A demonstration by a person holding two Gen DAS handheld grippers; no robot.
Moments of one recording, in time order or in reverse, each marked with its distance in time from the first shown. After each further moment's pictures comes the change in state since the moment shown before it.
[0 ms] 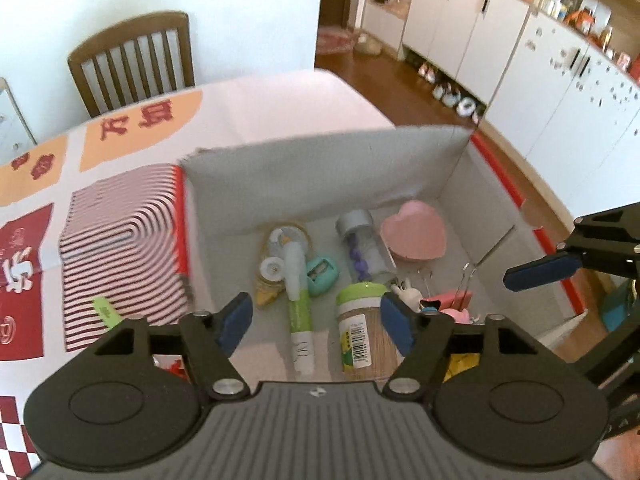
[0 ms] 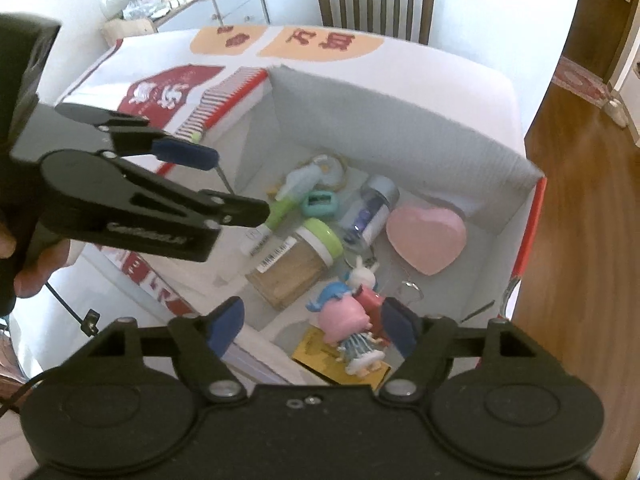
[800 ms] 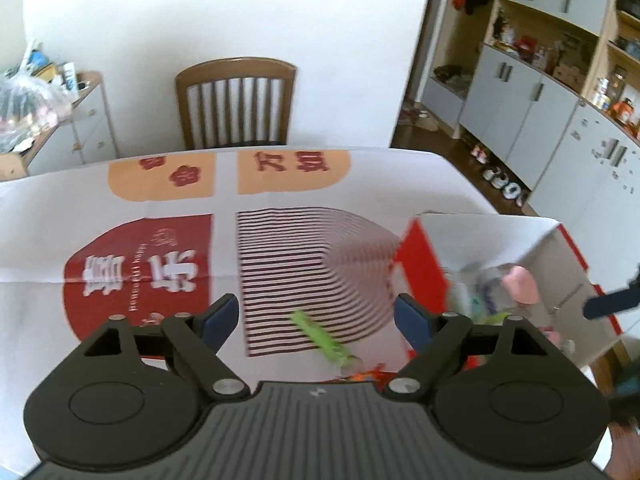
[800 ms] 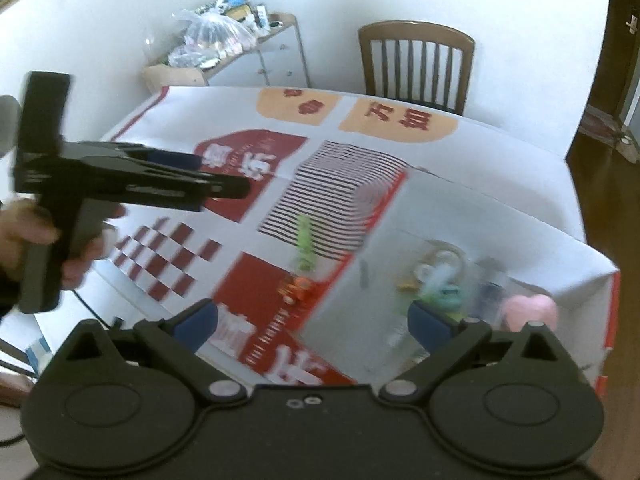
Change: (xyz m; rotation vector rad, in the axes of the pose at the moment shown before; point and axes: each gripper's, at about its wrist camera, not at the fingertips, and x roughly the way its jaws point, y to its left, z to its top) left arm -0.088 0.176 -0.035 -0.160 -0.188 0.093; right arm -0.013 0.132 0.052 -0.007 -0.153 0.043
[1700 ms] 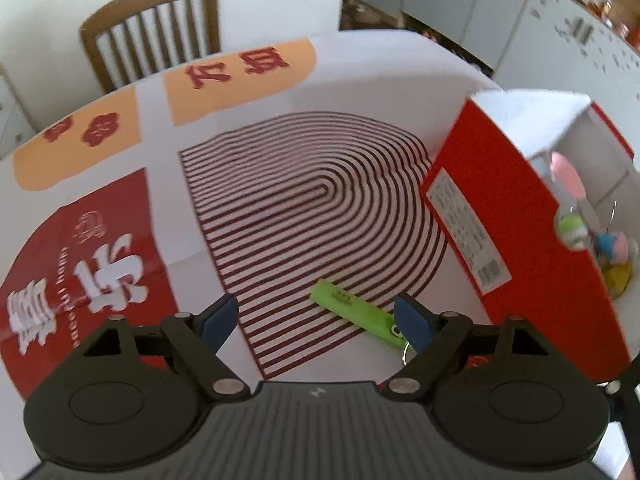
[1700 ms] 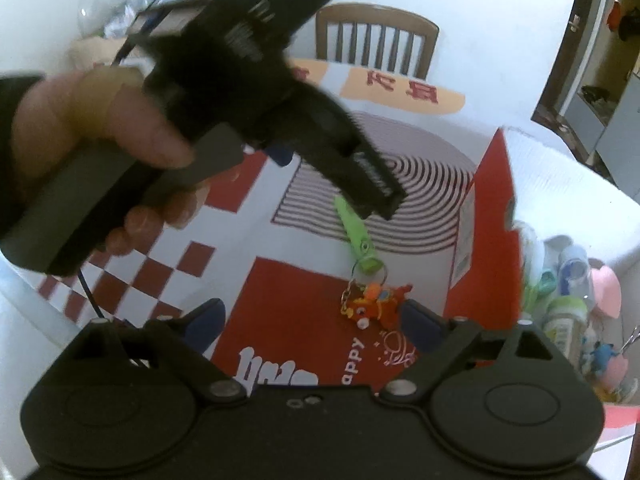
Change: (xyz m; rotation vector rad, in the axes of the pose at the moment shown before) left arm 0.136 0.016 -0.001 0.270 0.289 -0.131; right arm 0.153 0.108 -0.020 0.066 0.000 -0.303
